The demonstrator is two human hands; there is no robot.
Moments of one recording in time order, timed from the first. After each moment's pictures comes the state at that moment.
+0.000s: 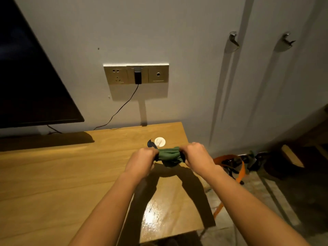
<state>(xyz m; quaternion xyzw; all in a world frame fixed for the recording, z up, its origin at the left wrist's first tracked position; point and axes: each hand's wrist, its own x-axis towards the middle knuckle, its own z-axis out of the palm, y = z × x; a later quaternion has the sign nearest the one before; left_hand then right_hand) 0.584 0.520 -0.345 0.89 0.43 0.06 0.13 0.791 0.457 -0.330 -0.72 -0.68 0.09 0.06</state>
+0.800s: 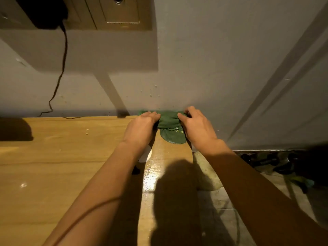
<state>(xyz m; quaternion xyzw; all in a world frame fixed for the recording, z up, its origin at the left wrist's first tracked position) 0.740 0.741 -0.506 0.85 0.49 0.10 0.15 0.934 0.698 -0.508 -0.68 -0.72 0.10 0.03</state>
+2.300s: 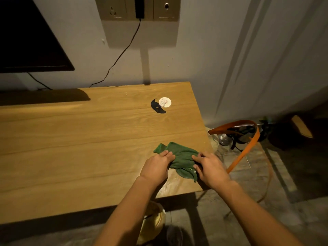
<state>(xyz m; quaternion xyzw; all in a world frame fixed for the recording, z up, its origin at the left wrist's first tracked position) 0.578 0.421 -0.504 0.89 0.39 0.01 0.23 0.782 0.335 -0.487 -0.75 -0.64 0.17 0.03</state>
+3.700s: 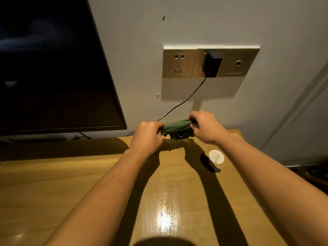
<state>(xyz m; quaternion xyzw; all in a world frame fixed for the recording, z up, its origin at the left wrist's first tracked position) 0.462 0.742 -0.392 0.82 0.50 0.20 0.17 0.673 0.711 -0.376 -0.72 -0.67 0.14 0.15</state>
